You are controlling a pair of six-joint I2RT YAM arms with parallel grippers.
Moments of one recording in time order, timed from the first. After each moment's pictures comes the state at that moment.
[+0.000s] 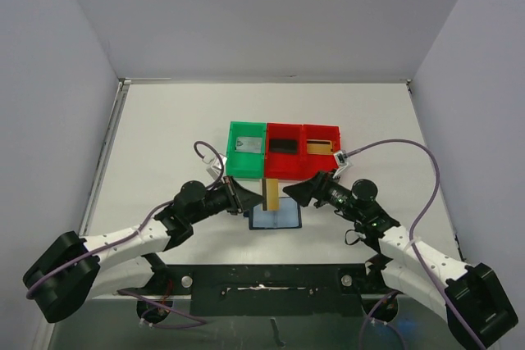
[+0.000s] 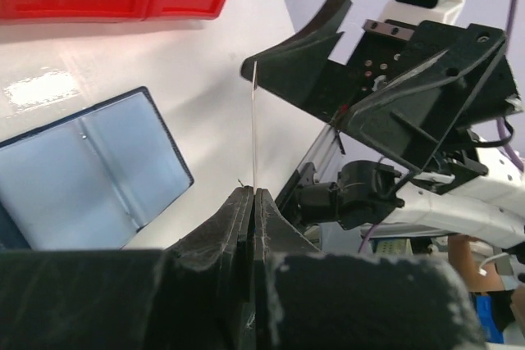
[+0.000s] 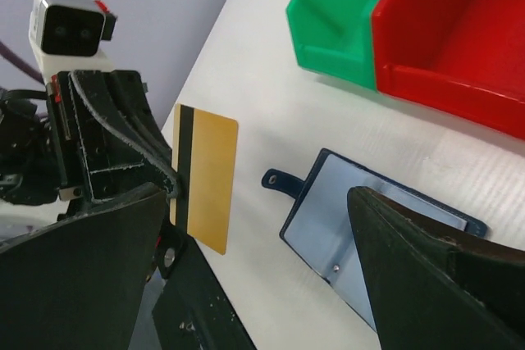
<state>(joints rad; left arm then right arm) -0.80 1.07 0.30 0.60 0.22 -1.03 0.52 0.85 0.22 0.49 -0.35 0.80</state>
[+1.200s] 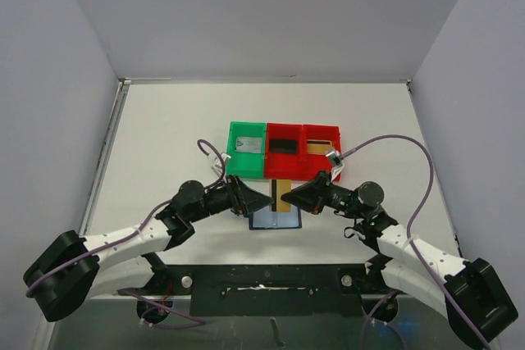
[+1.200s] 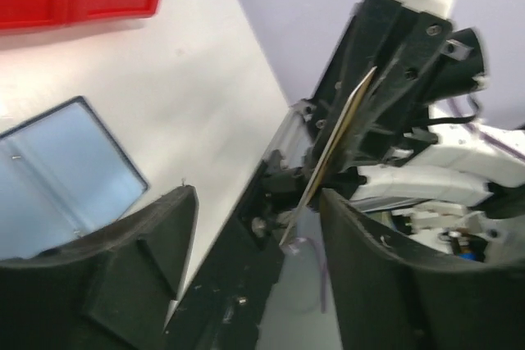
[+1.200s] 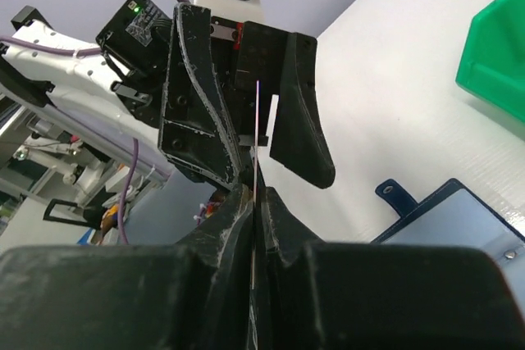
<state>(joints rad) -0.82 1.10 0.31 0.77 0.33 -1.06 0.54 0.94 0.22 0.86 -0.72 0.87</state>
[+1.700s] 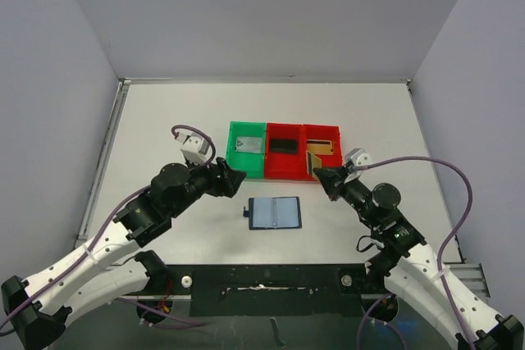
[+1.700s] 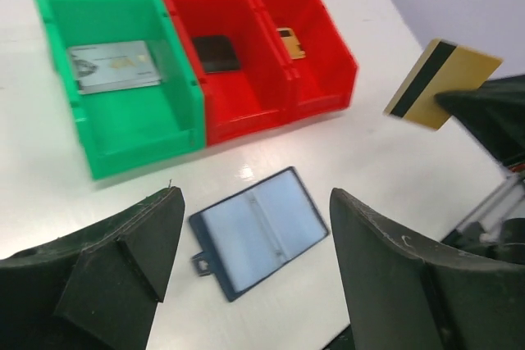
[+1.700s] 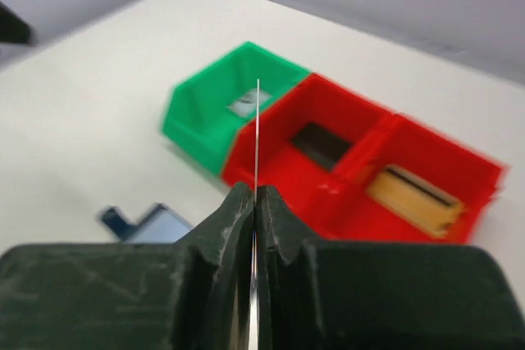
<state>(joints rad) -0.82 0.80 0.69 -0.13 -0.13 -0.55 0.54 0.51 0.32 0.22 -0.20 0.19</state>
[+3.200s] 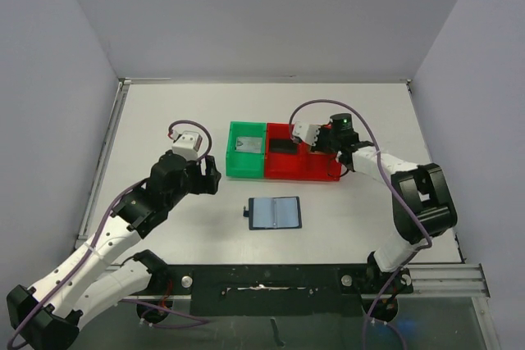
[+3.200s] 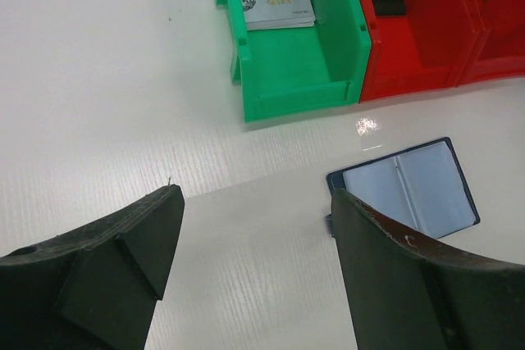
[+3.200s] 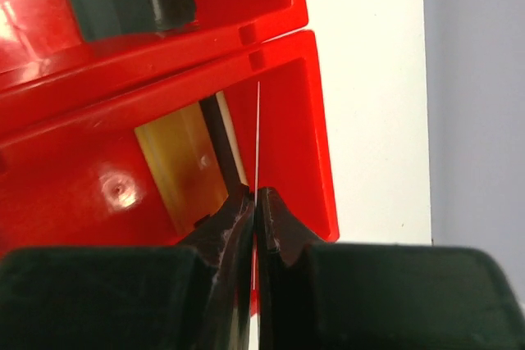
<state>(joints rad) -0.63 0.82 0.73 -0.42 -0.22 -0.35 0.29 1.61 0.91 0.02 -0.16 -1.08</state>
